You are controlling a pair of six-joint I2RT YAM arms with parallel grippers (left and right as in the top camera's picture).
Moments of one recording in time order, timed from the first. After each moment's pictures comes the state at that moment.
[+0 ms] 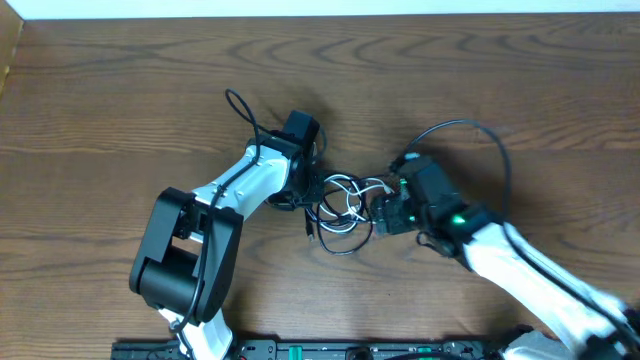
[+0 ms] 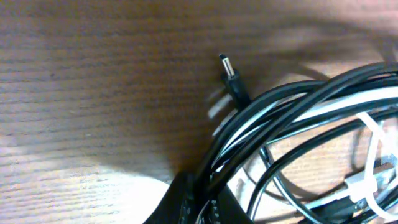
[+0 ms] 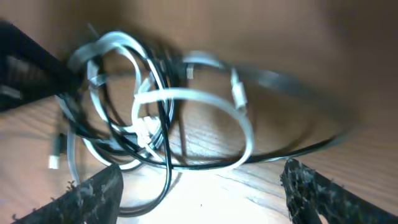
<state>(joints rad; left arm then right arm) -0.40 1.87 1.12 -0.72 0.17 -0.34 0.55 1.35 0.72 -0.33 -0.08 0.39</state>
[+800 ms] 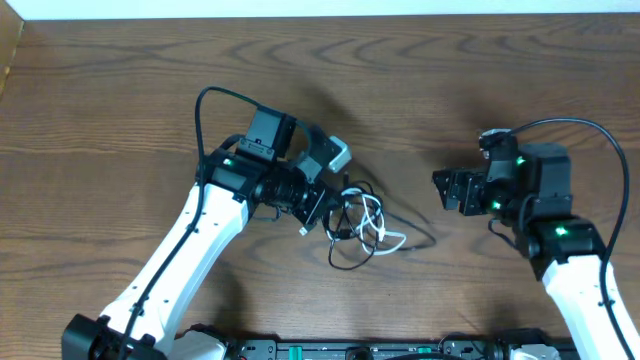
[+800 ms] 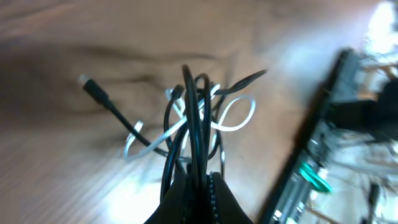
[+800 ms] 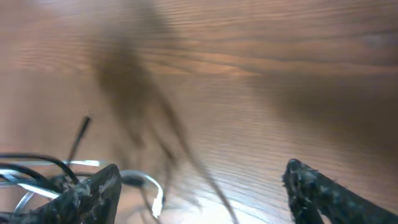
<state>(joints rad) -0.40 1.42 1.12 -0.89 0.68 0.25 0.06 1.09 0.72 -0.44 -0.42 0.18</state>
